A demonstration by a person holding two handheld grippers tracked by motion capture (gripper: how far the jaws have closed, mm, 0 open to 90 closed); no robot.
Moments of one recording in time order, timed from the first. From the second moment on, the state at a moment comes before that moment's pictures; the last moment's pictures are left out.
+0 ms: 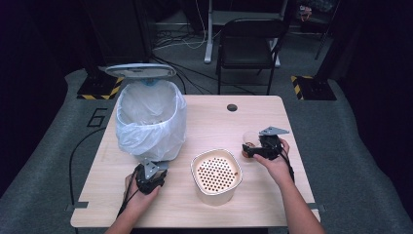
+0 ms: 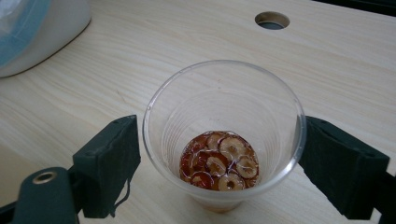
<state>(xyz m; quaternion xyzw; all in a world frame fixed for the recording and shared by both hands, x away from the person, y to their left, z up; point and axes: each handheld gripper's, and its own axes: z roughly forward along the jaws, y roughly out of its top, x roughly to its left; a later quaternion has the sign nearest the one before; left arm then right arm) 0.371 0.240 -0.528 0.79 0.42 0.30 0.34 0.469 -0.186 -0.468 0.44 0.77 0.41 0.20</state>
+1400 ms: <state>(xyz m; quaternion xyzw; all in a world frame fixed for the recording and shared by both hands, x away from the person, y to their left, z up) 0.372 0.241 -0.528 0.79 0.42 0.30 0.34 0.477 -0.177 -0.480 0.41 0.81 0.38 0.21</state>
